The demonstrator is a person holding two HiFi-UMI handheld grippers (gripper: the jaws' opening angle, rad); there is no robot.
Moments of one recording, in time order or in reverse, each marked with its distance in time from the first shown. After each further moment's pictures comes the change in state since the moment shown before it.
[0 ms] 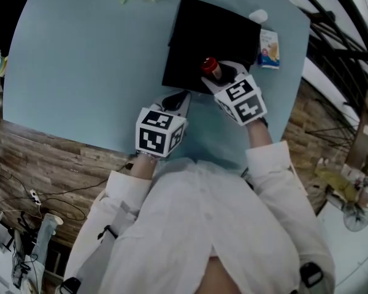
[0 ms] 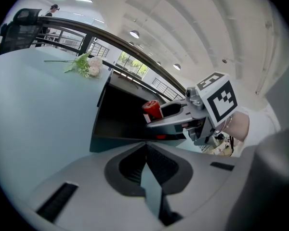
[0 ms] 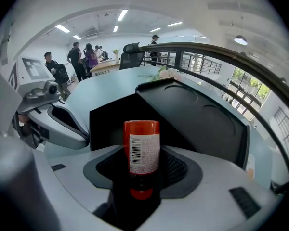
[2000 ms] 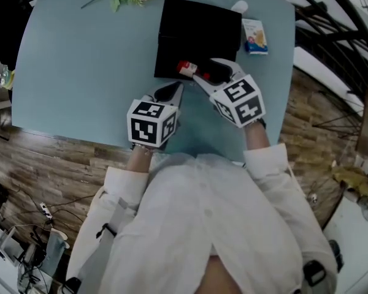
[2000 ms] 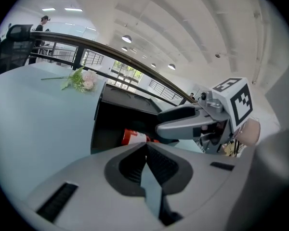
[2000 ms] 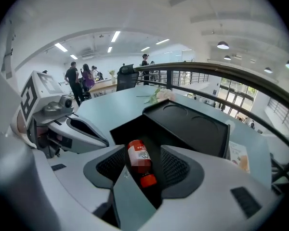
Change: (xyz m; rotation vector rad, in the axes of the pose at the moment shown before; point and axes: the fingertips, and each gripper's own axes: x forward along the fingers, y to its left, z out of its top) left arm -0.021 -0.013 0.014 0.105 -0.034 0.025; right arm -0.053 0.028 0.014 0.117 -0.213 -0.025
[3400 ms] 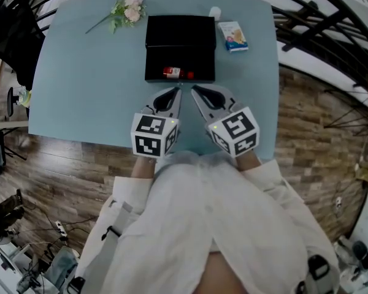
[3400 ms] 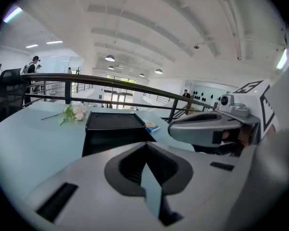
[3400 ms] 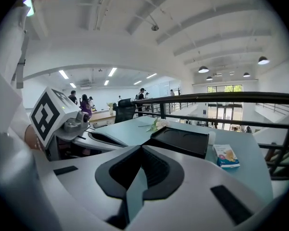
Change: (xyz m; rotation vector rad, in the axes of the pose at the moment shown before) left arm -0.038 -0.078 0.014 0.273 -0.140 0.090; right arm -0.117 0.057 -0.004 0.111 -0.412 -0.058
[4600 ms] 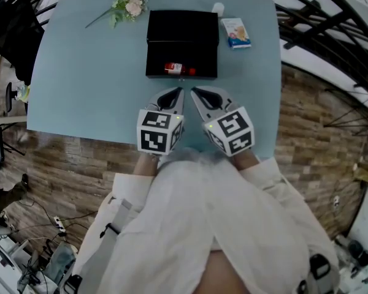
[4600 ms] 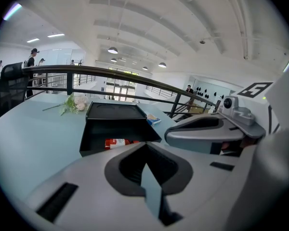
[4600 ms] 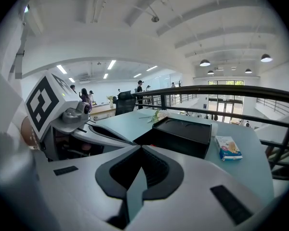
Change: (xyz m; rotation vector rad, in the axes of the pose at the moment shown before) left arm 0.007 -0.001 -0.021 -0.043 0.090 0.013; right arm 0.012 0.007 -0.028 -0.010 0.082 -0.002
